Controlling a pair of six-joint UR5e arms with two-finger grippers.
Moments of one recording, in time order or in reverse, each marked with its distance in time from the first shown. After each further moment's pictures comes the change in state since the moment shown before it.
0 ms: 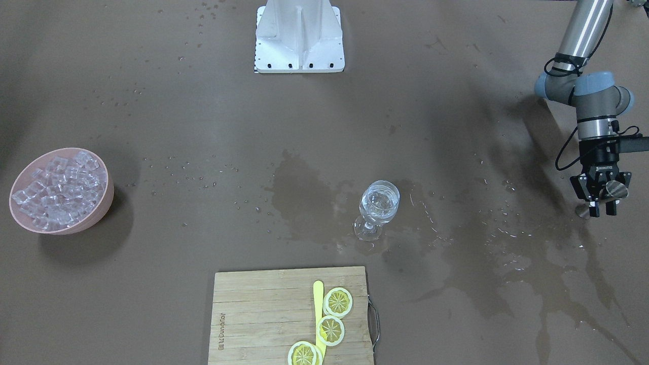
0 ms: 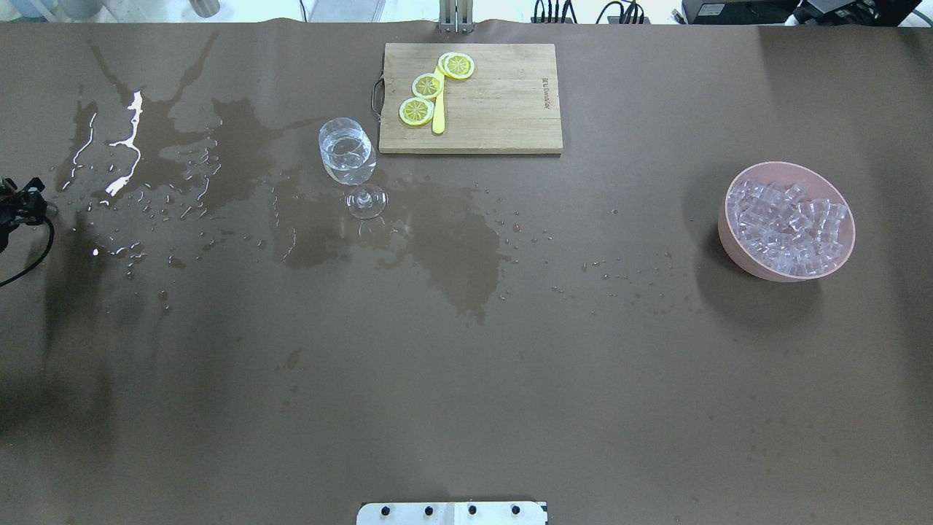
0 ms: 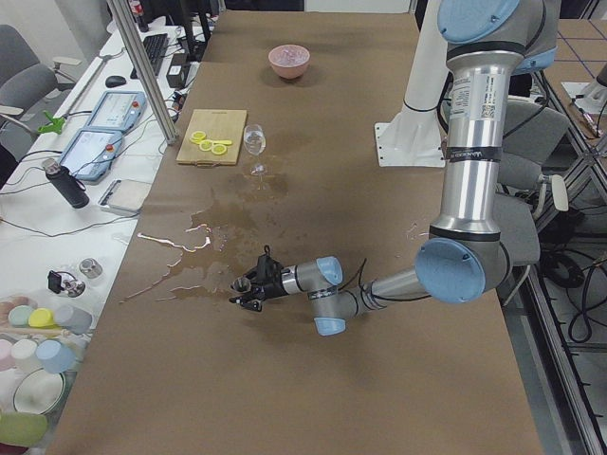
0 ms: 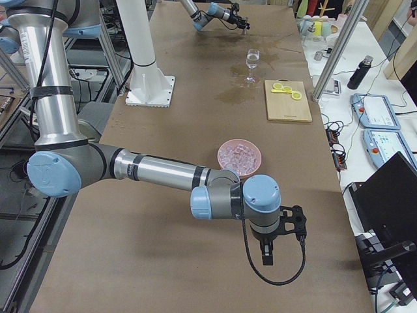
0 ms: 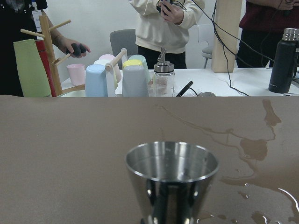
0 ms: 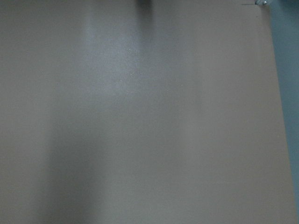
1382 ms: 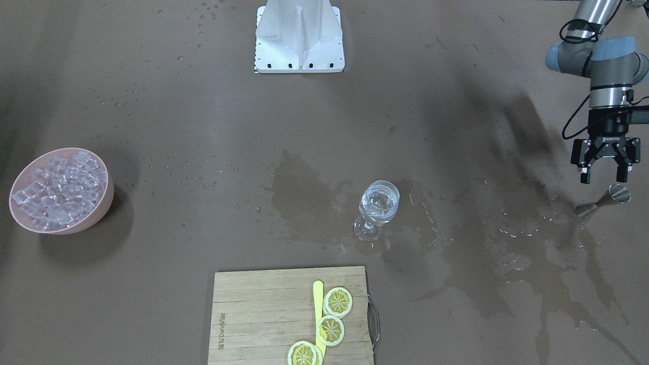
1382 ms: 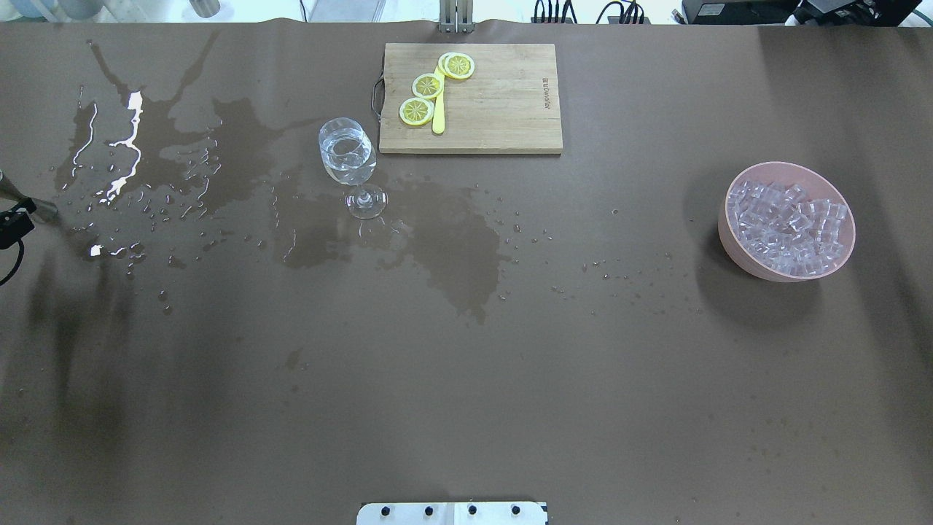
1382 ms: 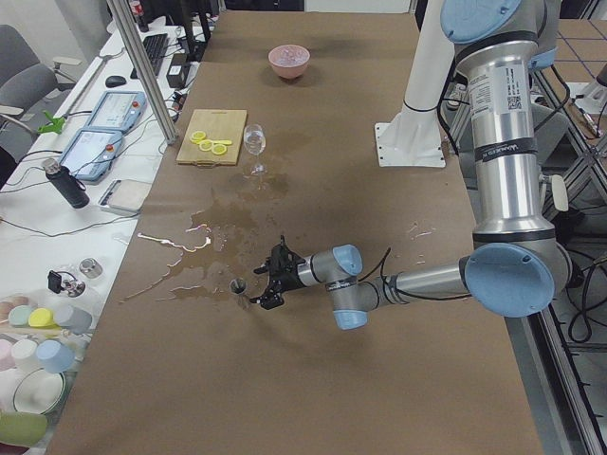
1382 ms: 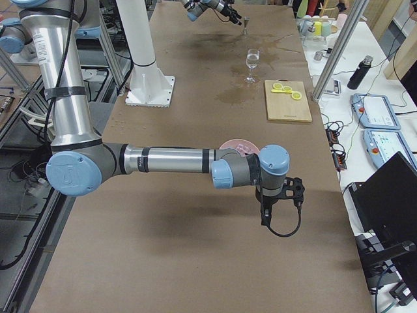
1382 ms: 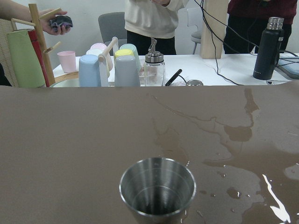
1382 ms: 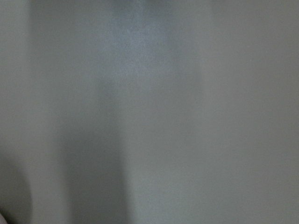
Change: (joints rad) left arm -0.032 0.238 -0.364 0.168 -0.185 0.013; right arm -0.217 0.014 0.095 -0.109 0.040 0.251
